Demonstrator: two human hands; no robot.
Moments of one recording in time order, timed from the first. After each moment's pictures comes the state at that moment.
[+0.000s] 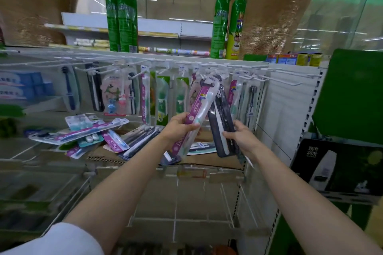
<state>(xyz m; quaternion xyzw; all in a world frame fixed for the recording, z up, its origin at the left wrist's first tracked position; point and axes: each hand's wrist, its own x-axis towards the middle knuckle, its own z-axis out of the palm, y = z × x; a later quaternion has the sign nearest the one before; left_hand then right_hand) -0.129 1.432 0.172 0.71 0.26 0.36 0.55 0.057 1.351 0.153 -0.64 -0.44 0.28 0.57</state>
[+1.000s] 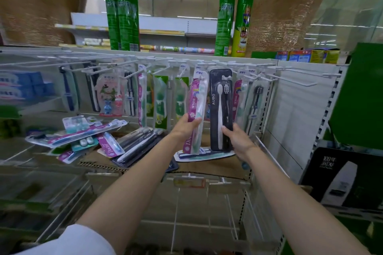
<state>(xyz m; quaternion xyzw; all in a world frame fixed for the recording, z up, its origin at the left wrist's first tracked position) -0.079 1.452 0.172 0.65 0.36 0.37 0.56 0.078 1.401 0.140 -0.61 -0.45 0.31 0.56</state>
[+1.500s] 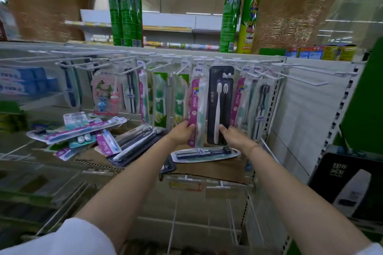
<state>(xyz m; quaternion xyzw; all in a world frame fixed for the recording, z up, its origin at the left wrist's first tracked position) -0.071 1.482 0.157 0.77 0.44 0.23 0.41 0.091 1.424 0.152 -0.80 -0.50 0.16 0.27</state>
